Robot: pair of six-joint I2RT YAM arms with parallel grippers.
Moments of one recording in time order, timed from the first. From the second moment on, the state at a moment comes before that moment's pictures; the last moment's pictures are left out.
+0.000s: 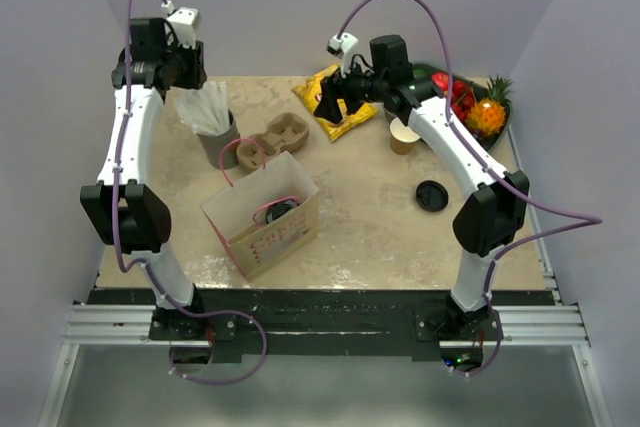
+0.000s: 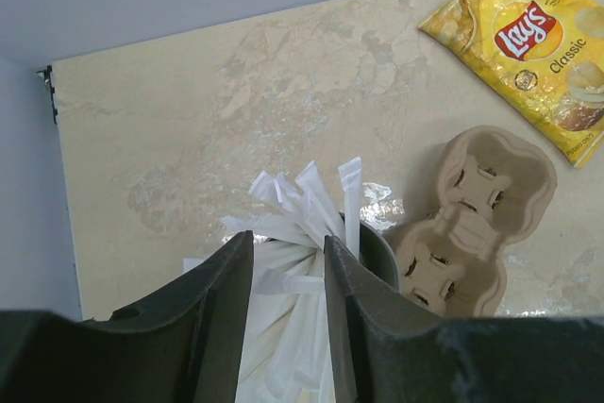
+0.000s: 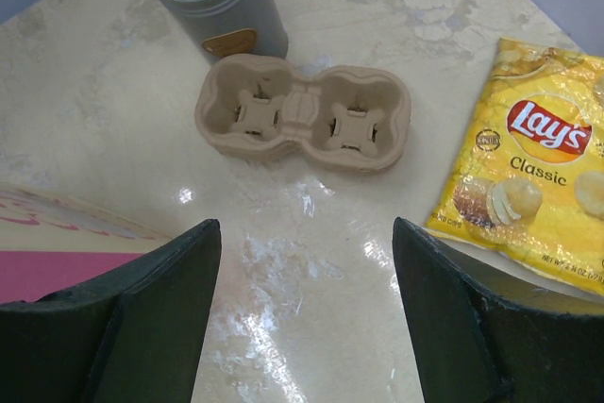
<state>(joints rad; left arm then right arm) 0.06 1.83 1.96 -0.70 0.21 0.16 0.45 1.88 1.91 -0.54 -0.52 -0.14</state>
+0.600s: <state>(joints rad) 0.06 1.87 1.96 -0.76 0.18 0.18 0.45 1.88 1.91 -0.54 -0.52 -0.13</state>
